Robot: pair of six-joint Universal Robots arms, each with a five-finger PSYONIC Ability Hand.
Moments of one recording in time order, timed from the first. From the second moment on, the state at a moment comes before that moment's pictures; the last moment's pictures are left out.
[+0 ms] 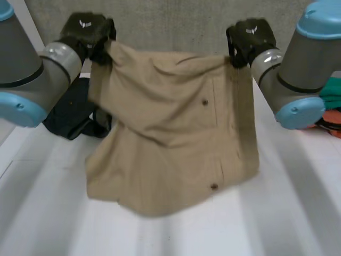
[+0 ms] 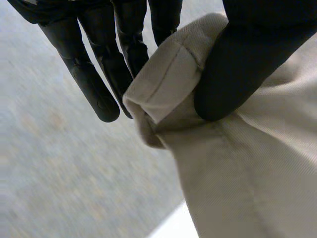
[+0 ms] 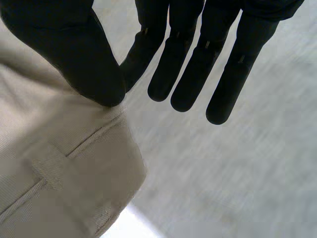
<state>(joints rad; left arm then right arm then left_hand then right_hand) 4.36 -2.15 -0.79 3.10 -1.40 3.42 2.00 -0.83 0.66 0.00 1.53 2.84 1.06 1.11 1.10 1.10 0.93 1.14 1.18 1.19 1.20 1.00</state>
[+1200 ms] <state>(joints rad) 4.35 -1.91 -1.37 3.17 -1.46 3.44 1.97 -0.78 0.84 -0.02 1.35 2.76 0.20 0.20 0.21 0.20 0.05 0.24 0.21 0.22 0.22 0.06</state>
